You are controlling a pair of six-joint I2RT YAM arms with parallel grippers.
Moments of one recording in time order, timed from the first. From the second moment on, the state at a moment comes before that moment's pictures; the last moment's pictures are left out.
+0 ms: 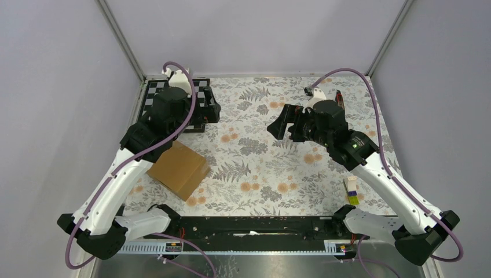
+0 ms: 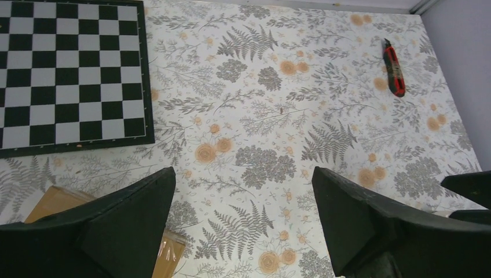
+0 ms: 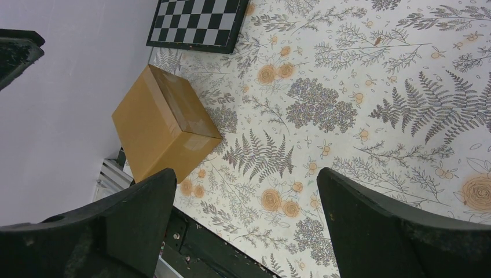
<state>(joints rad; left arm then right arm) -0.59 1.11 1.44 -0.73 -0.27 -0.41 0.65 1.07 1.18 -0.56 -0.04 0.62</state>
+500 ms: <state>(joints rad) -0.53 1.08 1.40 -0.89 -0.44 -0.53 0.65 1.11 1.14 -0.53 -0.06 0.63</state>
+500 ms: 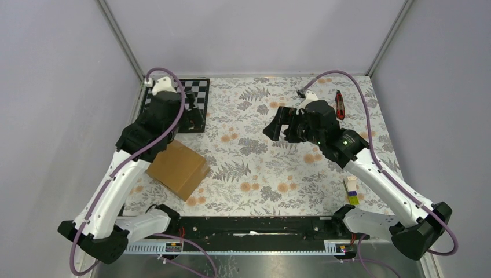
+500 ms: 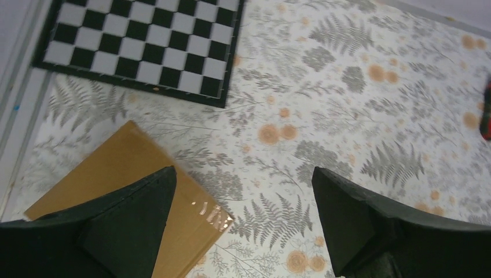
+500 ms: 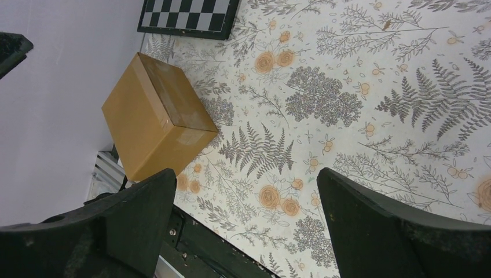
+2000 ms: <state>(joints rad) 0.27 0.94 0.66 -0.36 0.17 -0.79 0.65 1.20 0.96 -0.36 -0.25 0.61</state>
